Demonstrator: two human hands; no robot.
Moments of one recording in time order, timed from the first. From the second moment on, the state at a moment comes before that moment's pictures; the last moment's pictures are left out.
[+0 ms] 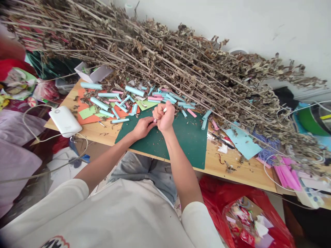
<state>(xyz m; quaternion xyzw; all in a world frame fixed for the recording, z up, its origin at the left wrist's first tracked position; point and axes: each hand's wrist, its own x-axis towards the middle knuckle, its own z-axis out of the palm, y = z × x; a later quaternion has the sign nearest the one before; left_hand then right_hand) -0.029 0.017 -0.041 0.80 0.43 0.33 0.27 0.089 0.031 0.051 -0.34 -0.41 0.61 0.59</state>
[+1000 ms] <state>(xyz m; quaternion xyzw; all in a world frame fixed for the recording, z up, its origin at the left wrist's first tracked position) -0.028 0.013 -0.034 0.79 0.45 0.32 0.28 0.180 0.001 0.051 -0.54 -0.40 0.38 0.64</state>
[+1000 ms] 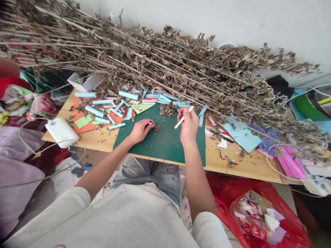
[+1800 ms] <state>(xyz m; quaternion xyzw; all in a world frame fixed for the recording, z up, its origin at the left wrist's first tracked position) -0.028 0.011 -0.032 0.78 0.44 0.34 0.29 0.157 -0.026 -0.004 -0.62 -0.75 0.15 0.17</state>
